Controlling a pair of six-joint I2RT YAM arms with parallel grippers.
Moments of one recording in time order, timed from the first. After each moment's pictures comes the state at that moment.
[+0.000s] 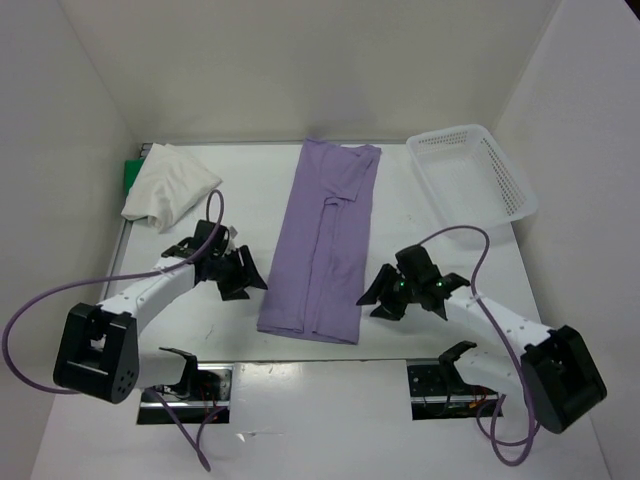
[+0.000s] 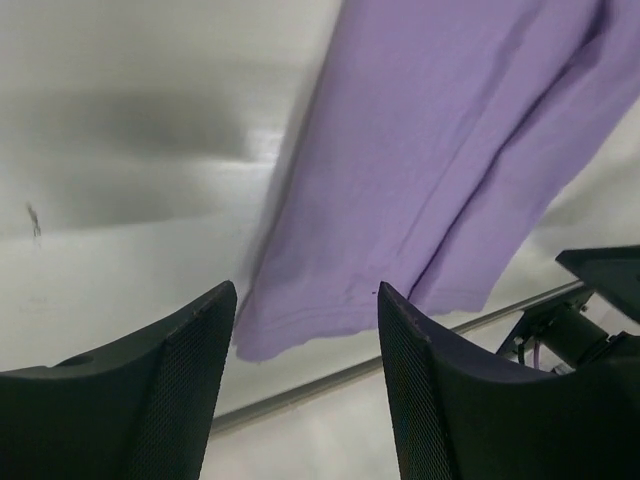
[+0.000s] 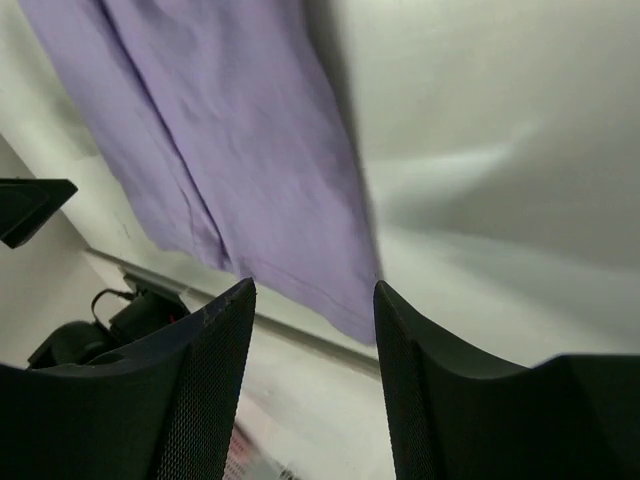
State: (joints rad) left arm -0.23 1.27 0.70 -0.51 0.37 -0.64; right arm 0.48 1.13 0.52 -0.36 -0.30 1.03
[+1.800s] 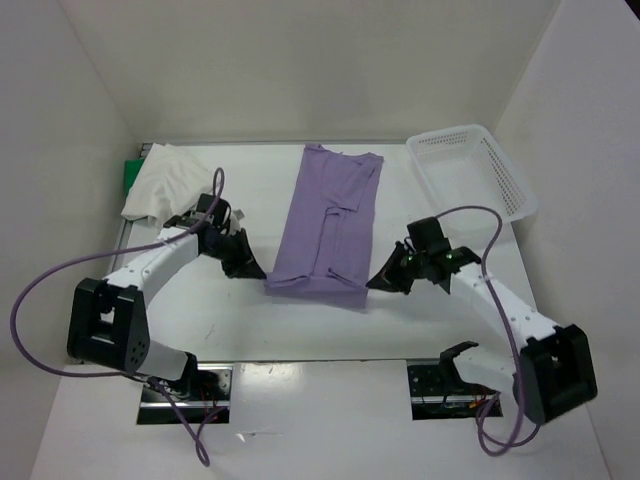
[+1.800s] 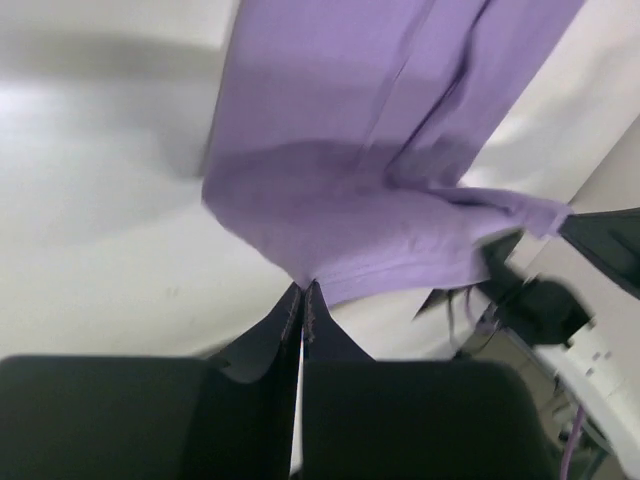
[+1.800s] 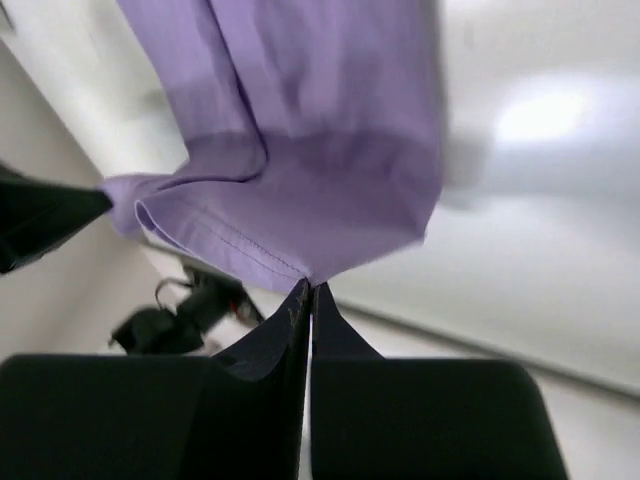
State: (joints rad) left arm -0.22 1.42 0.92 -0.75 0.53 -0.63; right arm 0.40 1.09 0.67 -0.56 -0.40 1.02
